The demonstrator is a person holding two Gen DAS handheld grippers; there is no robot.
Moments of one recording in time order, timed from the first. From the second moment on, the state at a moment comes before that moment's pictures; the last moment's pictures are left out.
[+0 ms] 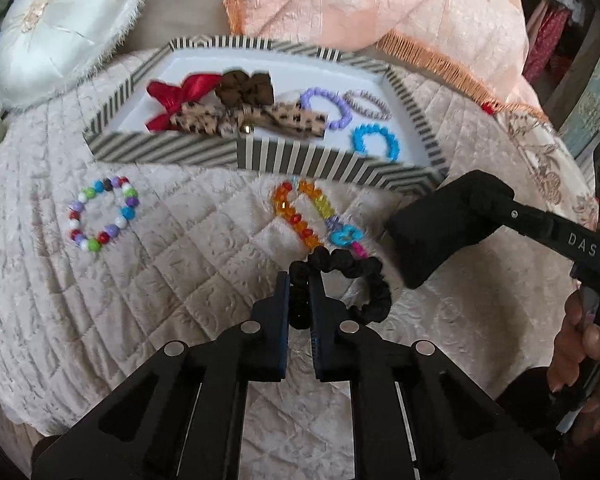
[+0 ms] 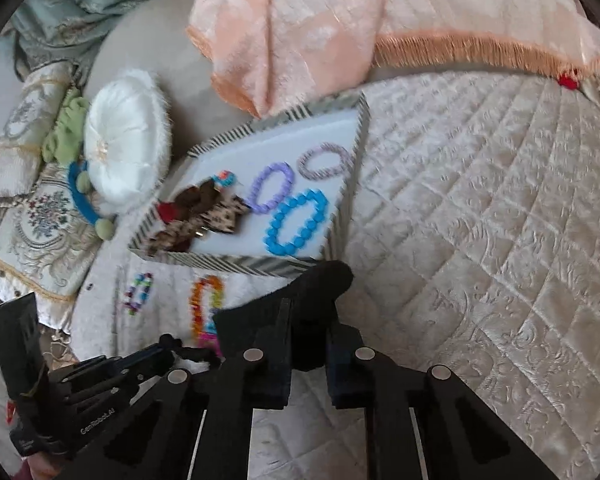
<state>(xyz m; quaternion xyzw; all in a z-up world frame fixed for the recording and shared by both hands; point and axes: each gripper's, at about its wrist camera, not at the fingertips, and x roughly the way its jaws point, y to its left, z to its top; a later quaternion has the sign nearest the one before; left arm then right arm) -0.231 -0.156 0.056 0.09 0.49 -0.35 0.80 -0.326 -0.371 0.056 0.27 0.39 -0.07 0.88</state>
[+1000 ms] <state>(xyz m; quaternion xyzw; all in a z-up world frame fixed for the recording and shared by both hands) -0.135 -0.180 0.140 0.12 0.41 -0.30 0.85 -0.258 -0.373 0.139 0.20 0.35 -0.05 0.91</state>
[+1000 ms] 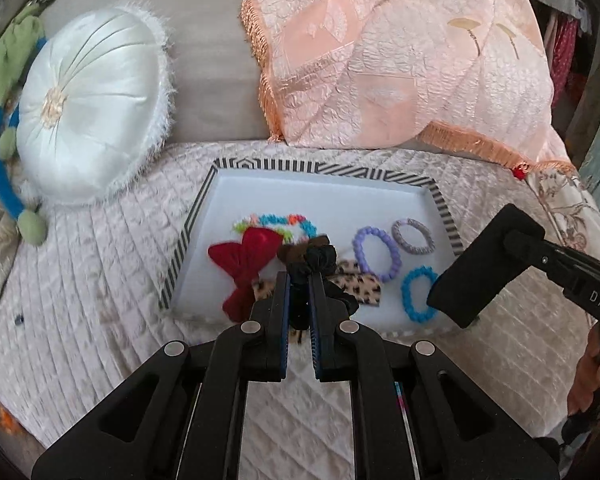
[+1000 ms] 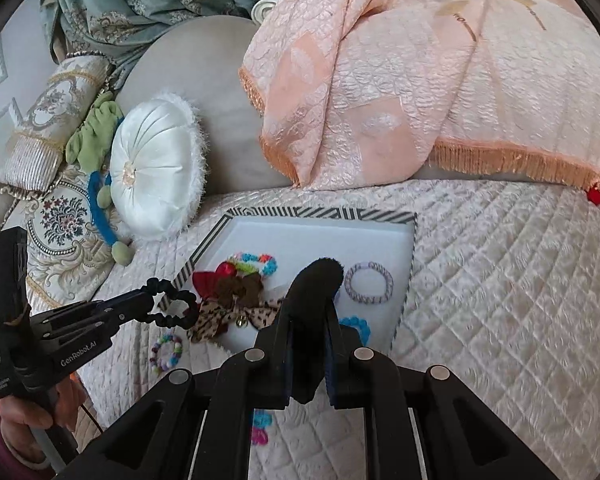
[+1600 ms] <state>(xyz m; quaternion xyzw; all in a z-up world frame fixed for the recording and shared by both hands) -0.037 -0.264 0.091 0.09 0.48 -0.29 0.82 -0.147 -0.447 0.080 0.32 0.35 -0.07 0.88</state>
